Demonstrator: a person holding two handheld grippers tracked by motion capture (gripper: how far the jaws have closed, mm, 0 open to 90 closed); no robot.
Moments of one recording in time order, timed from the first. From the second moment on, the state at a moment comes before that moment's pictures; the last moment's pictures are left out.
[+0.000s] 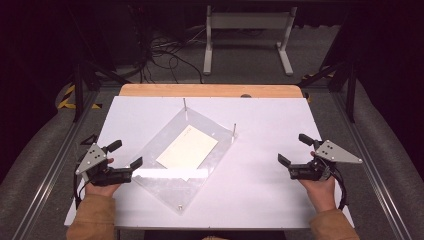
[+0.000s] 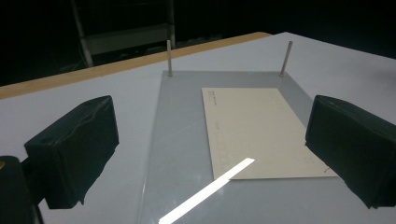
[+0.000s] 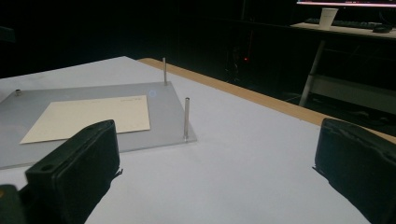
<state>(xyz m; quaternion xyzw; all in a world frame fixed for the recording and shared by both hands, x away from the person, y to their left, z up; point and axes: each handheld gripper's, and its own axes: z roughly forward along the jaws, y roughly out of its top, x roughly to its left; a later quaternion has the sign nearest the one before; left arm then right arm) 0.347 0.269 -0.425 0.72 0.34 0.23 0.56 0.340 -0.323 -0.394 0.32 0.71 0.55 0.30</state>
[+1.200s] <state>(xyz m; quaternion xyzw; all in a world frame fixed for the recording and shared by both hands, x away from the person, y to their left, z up) 0.378 0.292 -0.429 0.74 0.46 0.21 0.45 0.325 -0.315 -0.394 0.32 0.73 0.54 0.26</state>
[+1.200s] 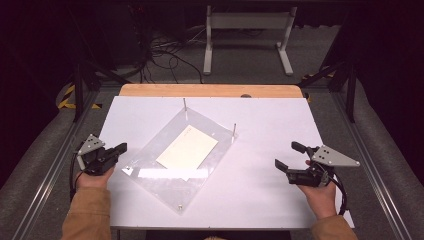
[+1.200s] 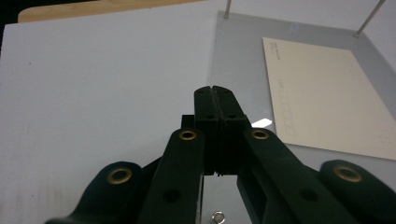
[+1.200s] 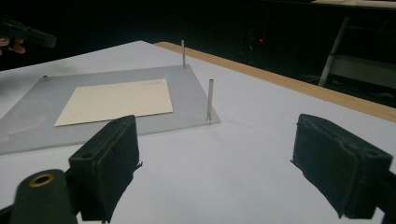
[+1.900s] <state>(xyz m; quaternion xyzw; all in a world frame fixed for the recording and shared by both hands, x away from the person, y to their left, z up) 0.404 0.297 -0.456 0.78 0.51 0.09 0.36 0.325 -0.311 -0.401 0.32 0.75 0.53 0.23</state>
